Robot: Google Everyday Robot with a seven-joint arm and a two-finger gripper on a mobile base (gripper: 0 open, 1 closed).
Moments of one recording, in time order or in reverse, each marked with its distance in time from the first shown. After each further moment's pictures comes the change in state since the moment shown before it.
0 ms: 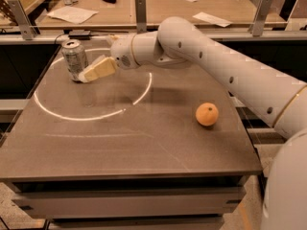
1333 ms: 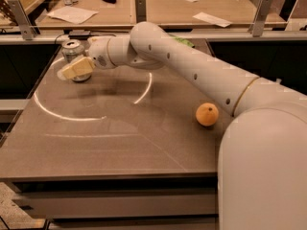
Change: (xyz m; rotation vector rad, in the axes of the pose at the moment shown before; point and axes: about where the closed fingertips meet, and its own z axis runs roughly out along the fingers) arm -0.001 -0.012 0.077 0.003 -0.019 0.058
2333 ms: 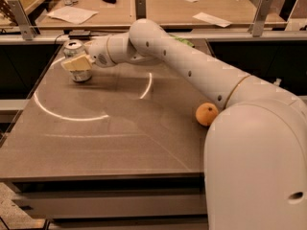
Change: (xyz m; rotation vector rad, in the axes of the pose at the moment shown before) arm 0.010 -0.008 0.008 -0.047 0.032 -0.014
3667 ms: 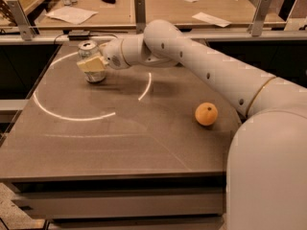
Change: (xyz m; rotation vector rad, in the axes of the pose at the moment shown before) arm 0.014 0.000 -0.037 0.052 0.035 0.032
